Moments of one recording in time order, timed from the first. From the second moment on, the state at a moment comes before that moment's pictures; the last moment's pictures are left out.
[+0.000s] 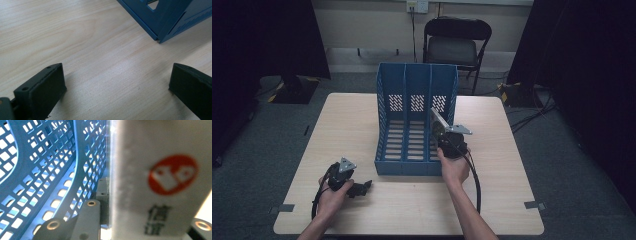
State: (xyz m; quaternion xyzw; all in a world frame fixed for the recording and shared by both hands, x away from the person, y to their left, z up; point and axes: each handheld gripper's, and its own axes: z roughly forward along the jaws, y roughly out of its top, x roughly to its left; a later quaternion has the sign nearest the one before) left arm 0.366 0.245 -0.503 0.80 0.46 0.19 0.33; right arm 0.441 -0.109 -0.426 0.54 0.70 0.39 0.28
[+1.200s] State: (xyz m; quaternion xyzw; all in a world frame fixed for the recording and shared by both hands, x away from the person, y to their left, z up) left arm 0.366 0.245 -0.503 0.80 0.46 0.19 0.33; right arm 0.422 -0.117 -0.435 0.52 0.70 0.39 0.28
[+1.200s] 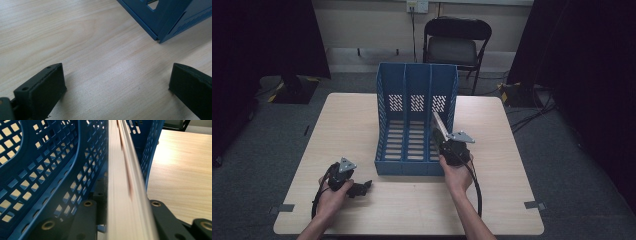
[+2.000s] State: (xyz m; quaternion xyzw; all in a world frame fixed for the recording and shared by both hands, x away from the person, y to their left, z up) left arm 0.366 0.245 -0.502 0.80 0.46 0.19 0.33; right arm 0.417 -0.116 -0.440 0.49 0.68 0.44 0.32
